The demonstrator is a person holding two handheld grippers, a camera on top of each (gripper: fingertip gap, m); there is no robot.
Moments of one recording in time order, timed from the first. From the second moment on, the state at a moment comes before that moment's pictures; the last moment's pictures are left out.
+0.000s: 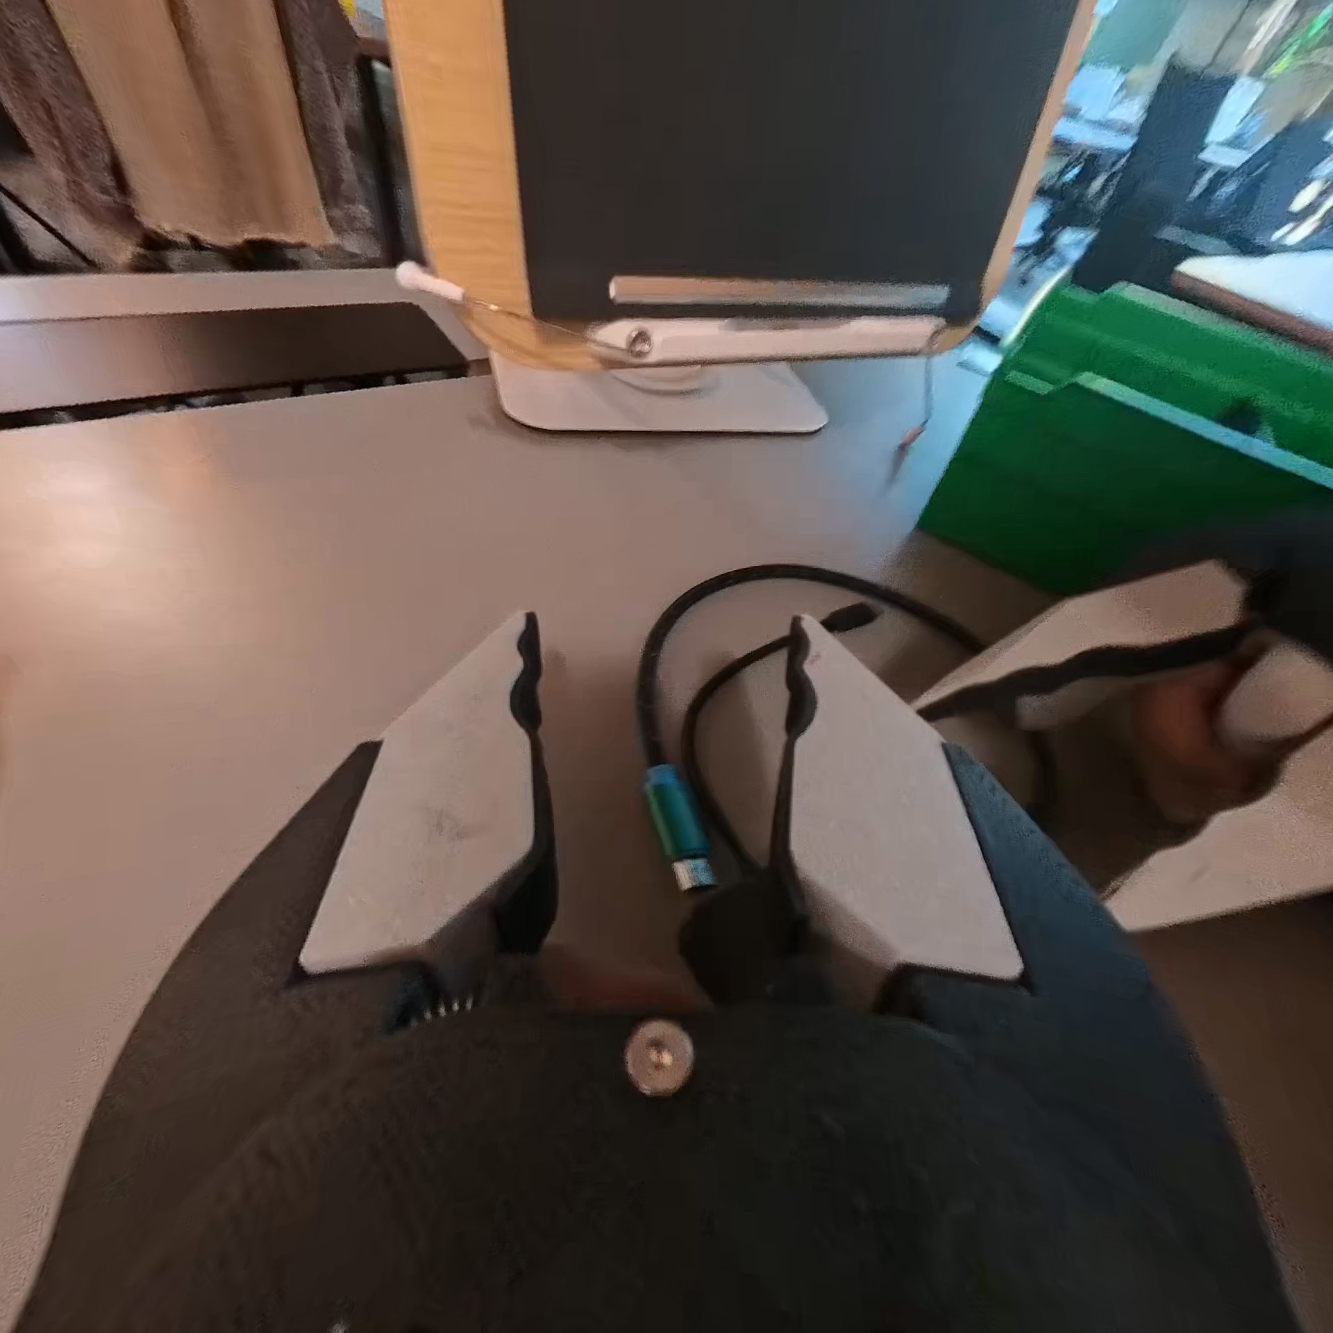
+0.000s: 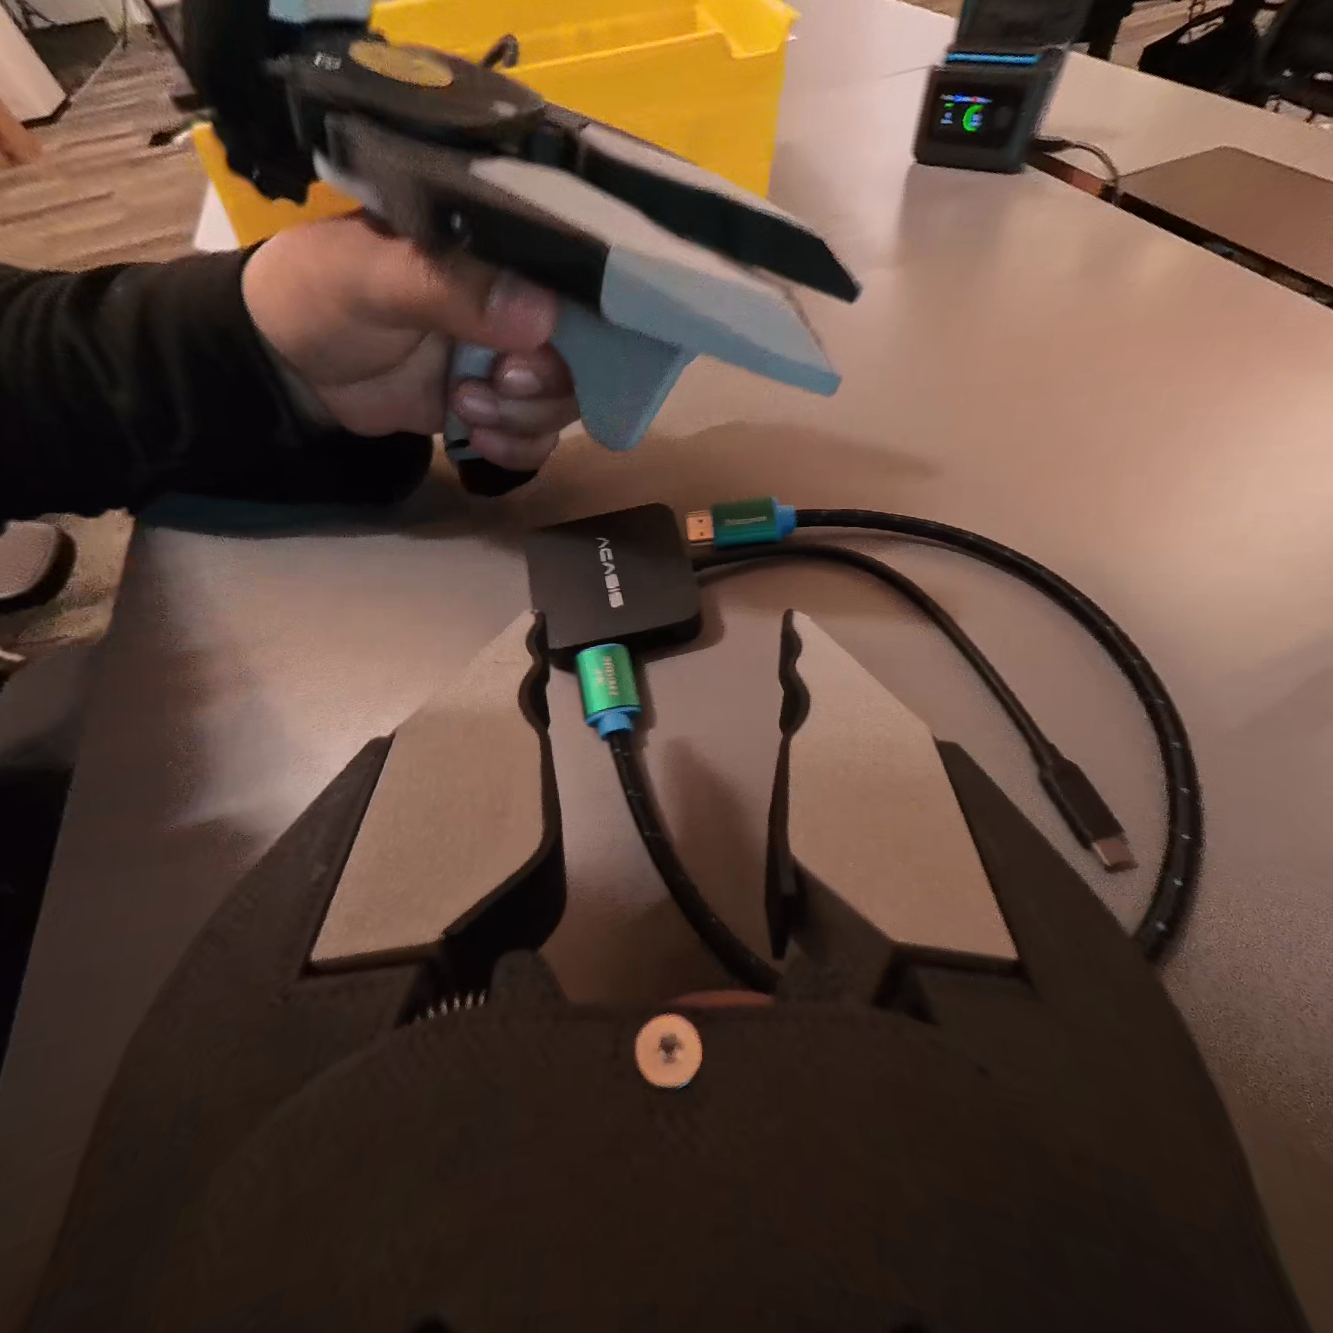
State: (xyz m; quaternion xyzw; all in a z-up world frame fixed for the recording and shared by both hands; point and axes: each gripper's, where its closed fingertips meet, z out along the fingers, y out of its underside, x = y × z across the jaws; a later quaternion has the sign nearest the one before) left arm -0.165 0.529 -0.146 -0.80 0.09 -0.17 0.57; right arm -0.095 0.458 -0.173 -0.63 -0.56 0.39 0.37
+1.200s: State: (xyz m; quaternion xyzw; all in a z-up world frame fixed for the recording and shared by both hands) left arm -0.173 0.499 -0.162 -0.80 0.23 -0.07 0.55; right arm -0.097 0.440 -0.219 -0.64 -0.65 0.31 0.27
